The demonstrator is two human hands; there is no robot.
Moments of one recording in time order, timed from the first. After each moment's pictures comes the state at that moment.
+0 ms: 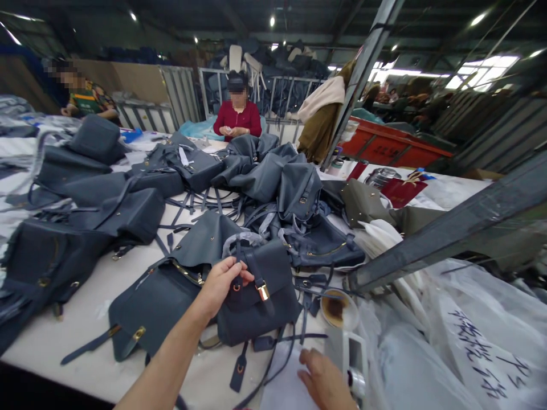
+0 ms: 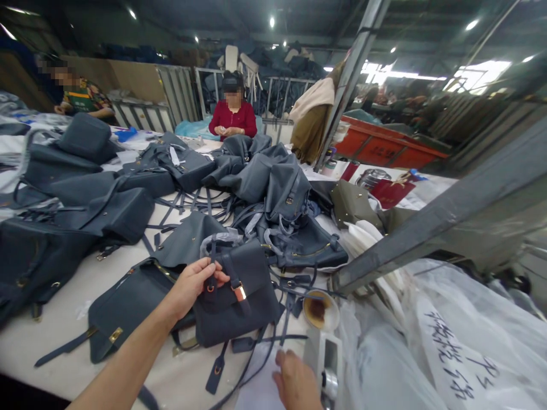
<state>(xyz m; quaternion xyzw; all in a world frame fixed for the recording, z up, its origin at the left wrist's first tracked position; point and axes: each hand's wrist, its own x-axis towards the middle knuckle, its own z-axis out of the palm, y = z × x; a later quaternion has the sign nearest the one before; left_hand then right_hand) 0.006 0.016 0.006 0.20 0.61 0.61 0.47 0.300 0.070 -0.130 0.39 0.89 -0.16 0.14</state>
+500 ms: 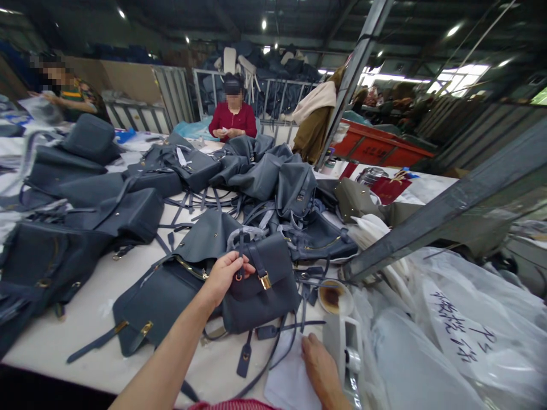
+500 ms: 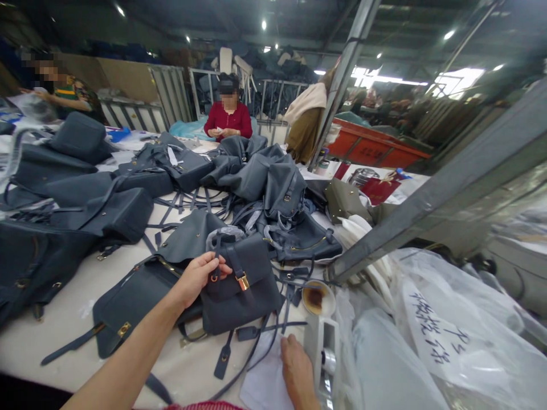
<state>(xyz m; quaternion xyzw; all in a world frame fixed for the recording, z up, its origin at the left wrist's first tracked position) -0.004 0.009 0.002 0.22 0.59 0.61 0.48 0.296 0.045 -0.158 0.45 0.87 -0.13 0.13</state>
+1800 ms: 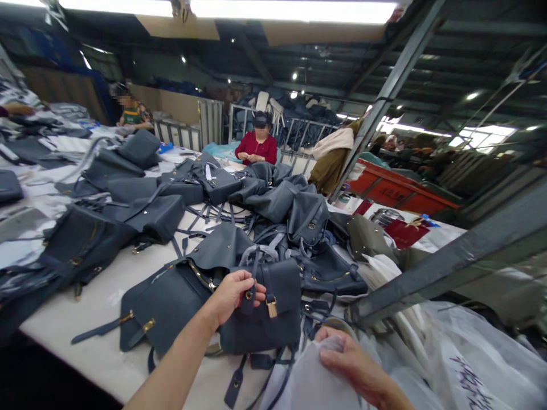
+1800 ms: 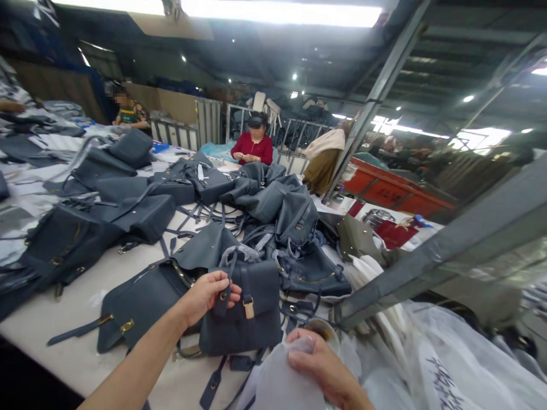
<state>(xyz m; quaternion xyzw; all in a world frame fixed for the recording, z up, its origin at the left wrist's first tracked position) 0.014 -0.012 0.013 0.15 0.51 0.65 0.54 0.285 0.126 -0.006 0.33 0.60 -0.73 -0.01</state>
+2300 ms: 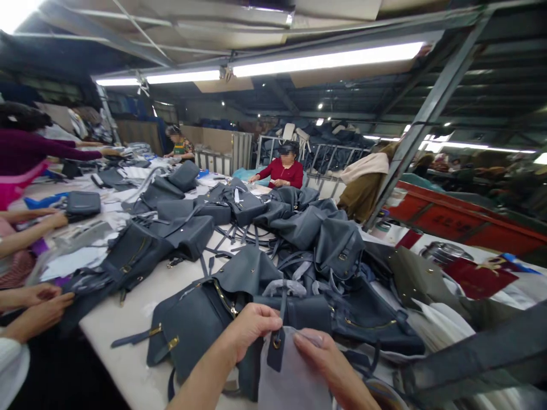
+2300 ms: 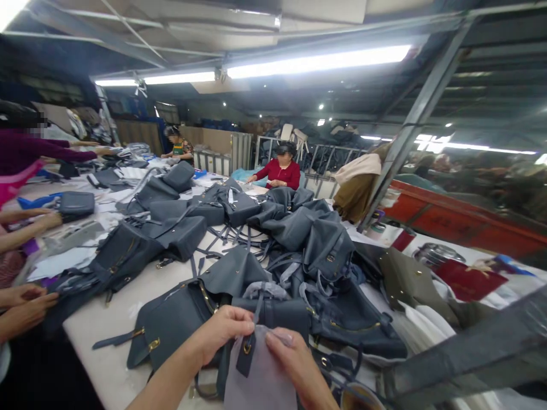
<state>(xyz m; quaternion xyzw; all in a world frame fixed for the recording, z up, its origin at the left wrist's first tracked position) 0.023 -0.025 0.039 0.19 0.58 0.62 0.49 0.167 0.103 0.015 0.28 0.68 -0.68 -0.04</state>
